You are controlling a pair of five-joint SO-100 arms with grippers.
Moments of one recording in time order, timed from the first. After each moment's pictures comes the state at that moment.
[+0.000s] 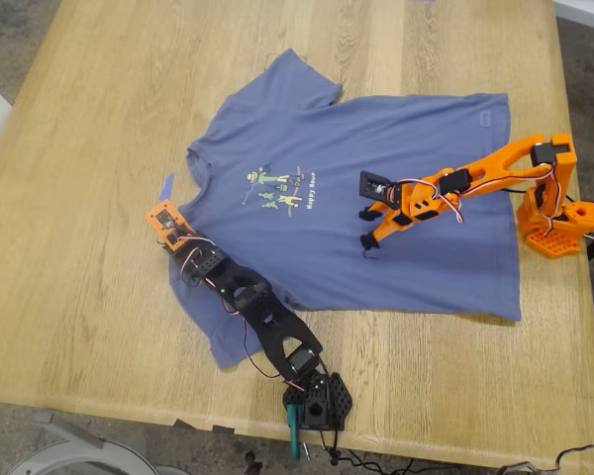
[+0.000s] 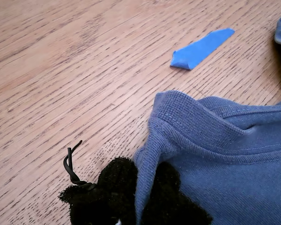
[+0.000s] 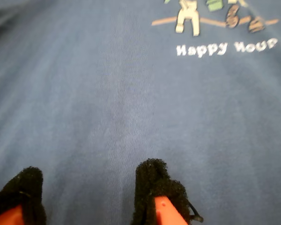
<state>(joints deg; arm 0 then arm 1) -41.7 48.6 80.3 11.3 -88.2 -11.0 83.9 113.0 2.5 -84.8</state>
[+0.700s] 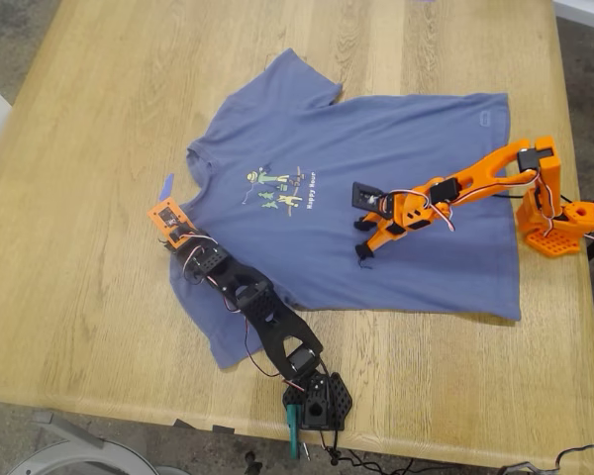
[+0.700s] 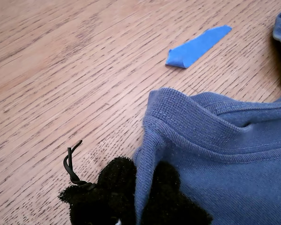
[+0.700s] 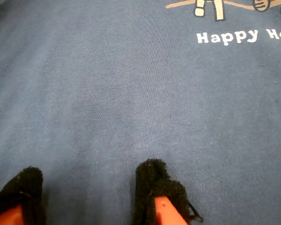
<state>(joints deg) -40.3 48.7 81.1 11.3 -88.2 -13.1 74.5 106.8 0.2 -83.1</state>
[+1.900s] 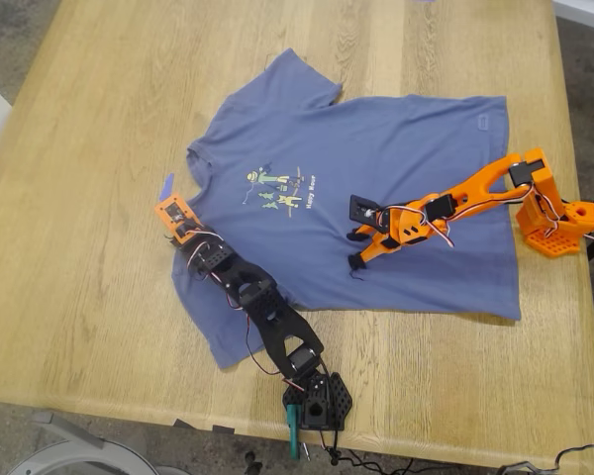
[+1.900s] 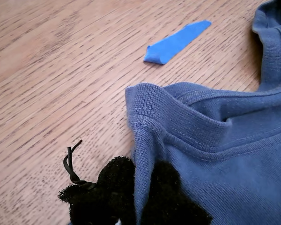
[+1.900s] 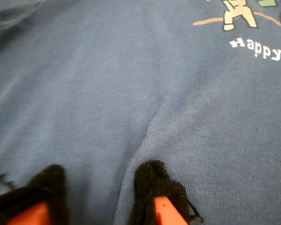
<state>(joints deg) -37.4 51.6 83.0 11.3 -88.2 -24.2 63.4 102.5 -2.5 -76.6</state>
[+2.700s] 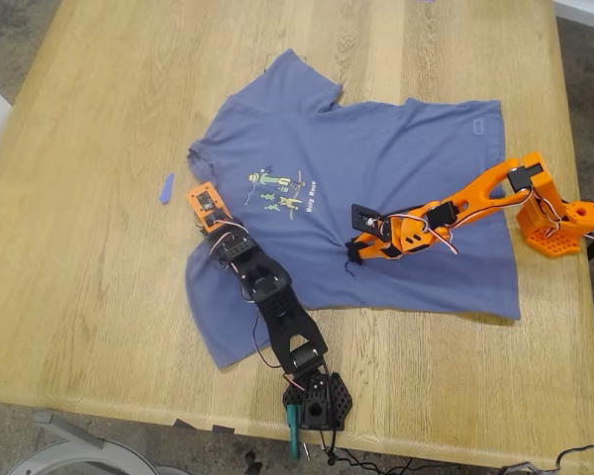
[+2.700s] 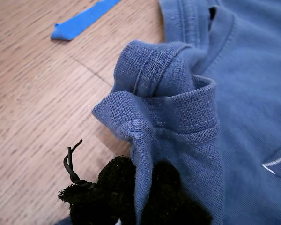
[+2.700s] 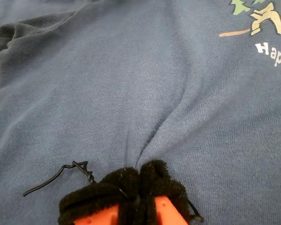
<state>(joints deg) -28.7 61.5 94.7 9.2 -89.6 -26.7 62.1 107.1 -4.8 -75.8</state>
